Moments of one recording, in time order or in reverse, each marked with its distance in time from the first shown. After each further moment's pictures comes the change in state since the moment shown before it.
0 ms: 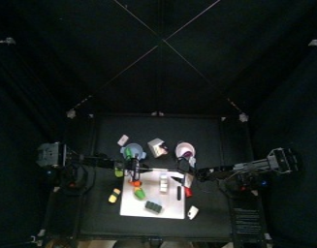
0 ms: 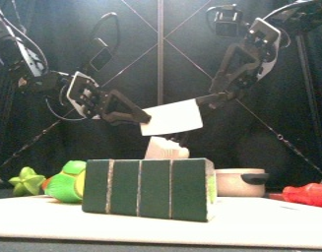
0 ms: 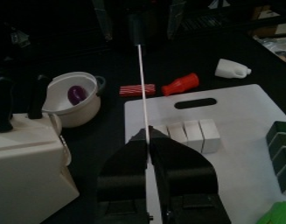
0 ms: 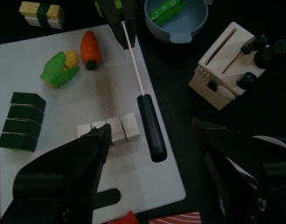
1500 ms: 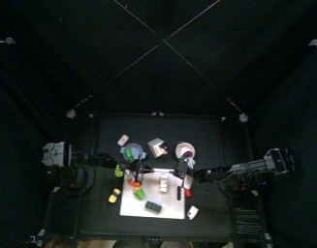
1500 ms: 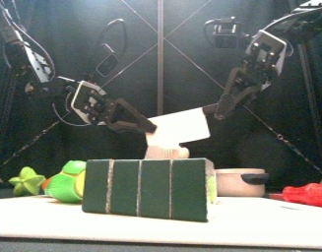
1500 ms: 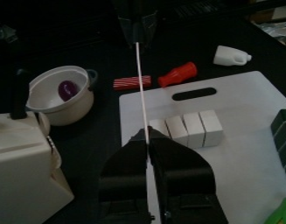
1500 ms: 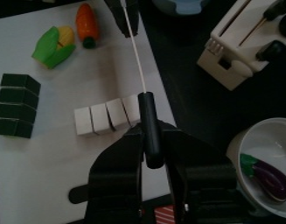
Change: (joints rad) left arm -0.011 0.071 -0.041 0.055 0.008 -0.002; right arm -0.002 0.051 0.028 0.061 -0.015 -0.002
